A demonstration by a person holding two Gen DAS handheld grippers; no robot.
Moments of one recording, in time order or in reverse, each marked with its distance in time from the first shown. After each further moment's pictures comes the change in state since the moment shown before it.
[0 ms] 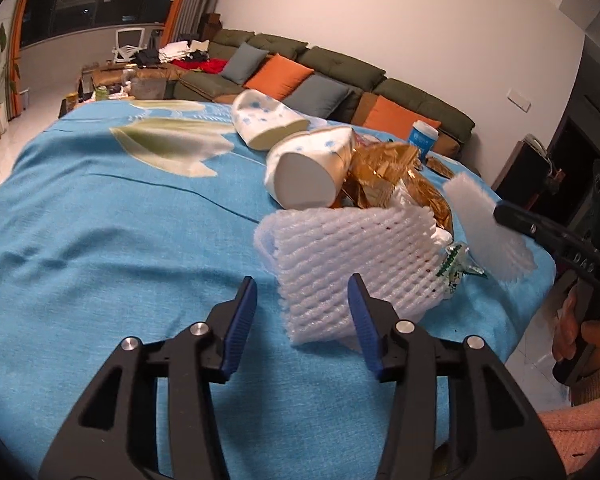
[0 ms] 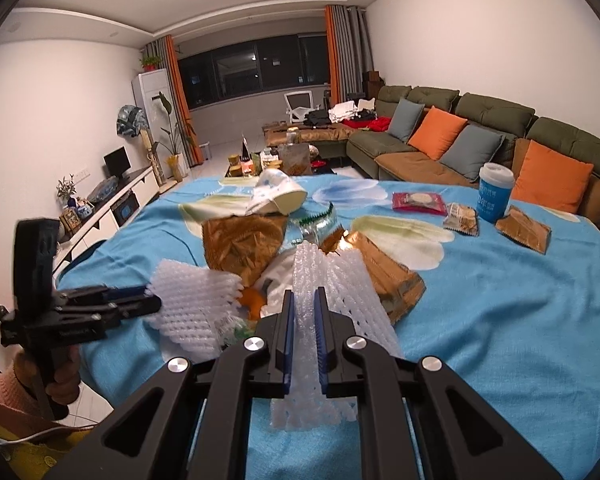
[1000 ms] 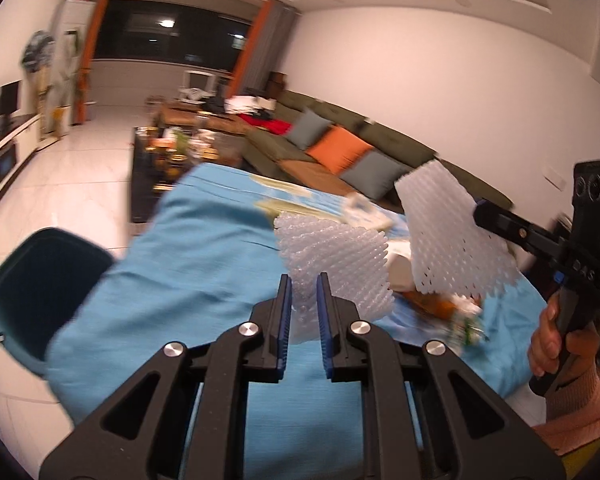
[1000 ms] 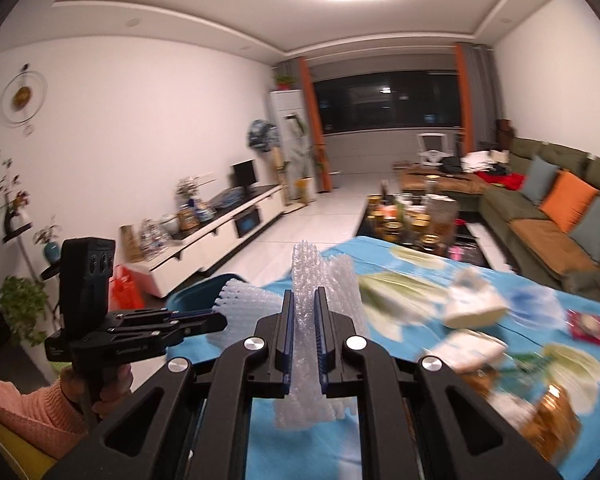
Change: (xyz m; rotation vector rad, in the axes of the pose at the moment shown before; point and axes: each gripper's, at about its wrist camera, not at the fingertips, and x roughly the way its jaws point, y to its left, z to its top) left arm -0.151 0.085 0.000 -0.161 -0.275 0.194; right arm 0.046 0.147 0.081 -0.216 -0.107 0.467
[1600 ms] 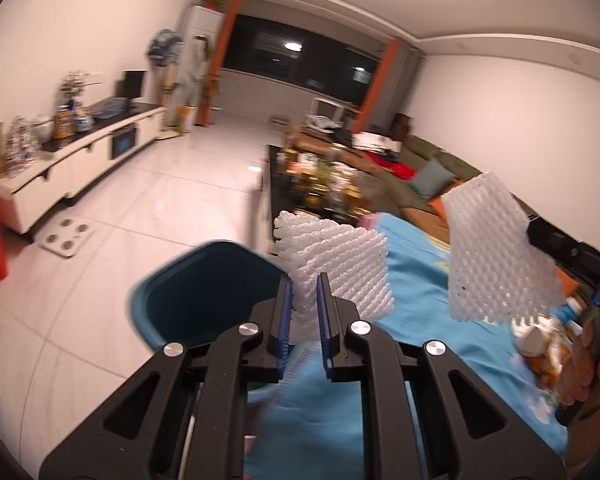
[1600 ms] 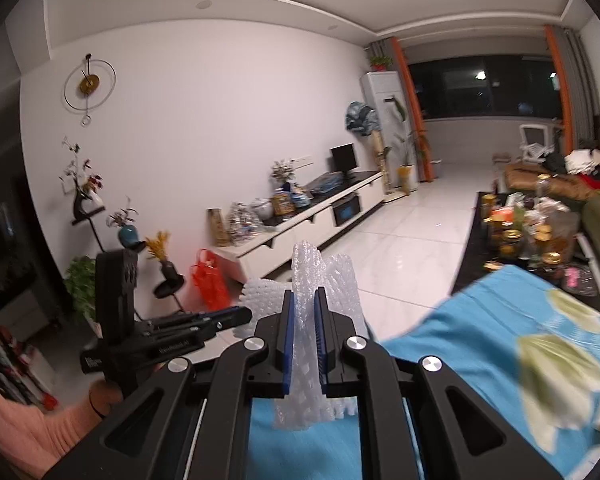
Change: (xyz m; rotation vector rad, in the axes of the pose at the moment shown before) left arm -0.085 0.159 0.029 -0.209 -0.131 0.421; right arm 0.148 0.076 0.063 -0.047 0.065 0.380
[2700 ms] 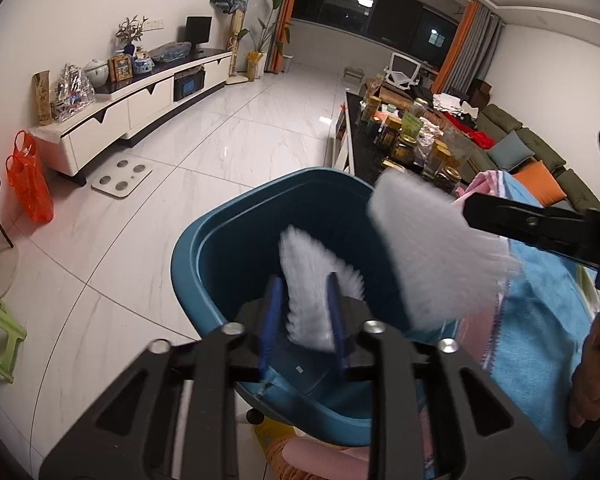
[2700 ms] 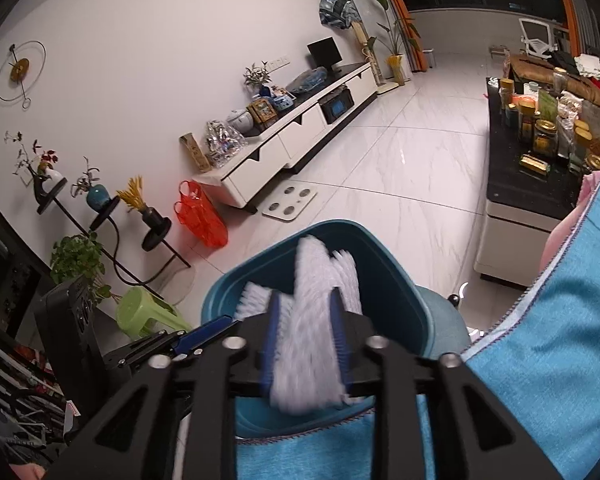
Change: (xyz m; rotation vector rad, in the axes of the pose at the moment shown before) left arm 0.146 0.065 -0.041 -0.094 0.196 0.234; right arm 0.214 -0.017 -0.034 0.162 0.373 -0.026
